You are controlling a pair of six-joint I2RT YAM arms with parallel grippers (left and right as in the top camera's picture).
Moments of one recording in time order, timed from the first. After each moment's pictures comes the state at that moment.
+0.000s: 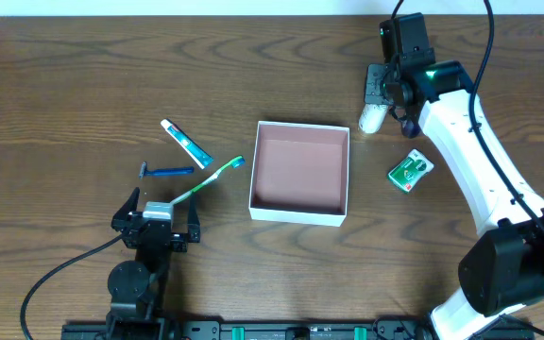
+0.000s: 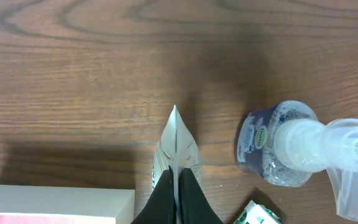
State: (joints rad) left arm -0.09 0.02 0.02 -0.12 -0.02 0.12; right arm 0.26 1.79 1.60 -0.80 0.19 0.31
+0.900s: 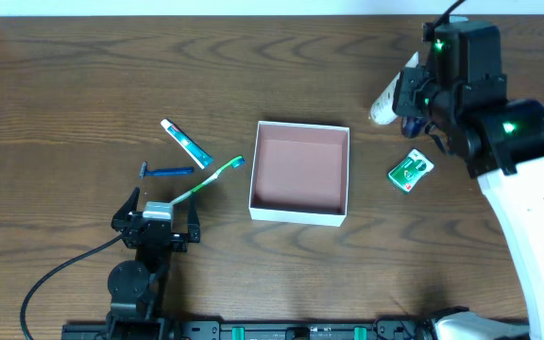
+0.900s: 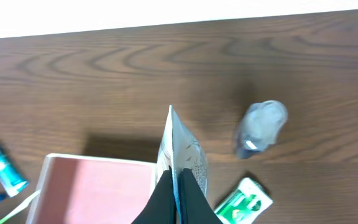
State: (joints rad) left arm -0.09 0.02 0.02 -0.12 -0.02 0.12; right arm 0.28 1.42 1.61 -0.95 0.12 0.31
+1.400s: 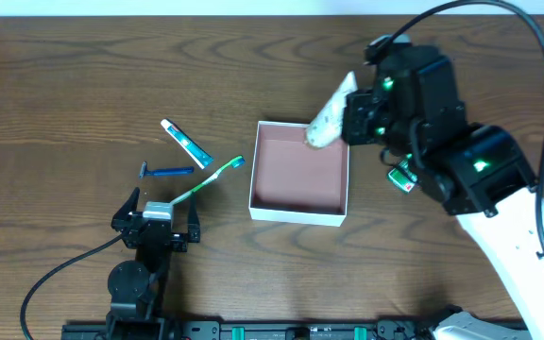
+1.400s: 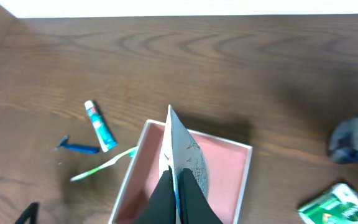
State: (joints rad) left arm -0.09 0.02 0.02 -0.12 -0.02 0.12; right arm 0.54 1.38 1.61 -0.93 0.06 0.43
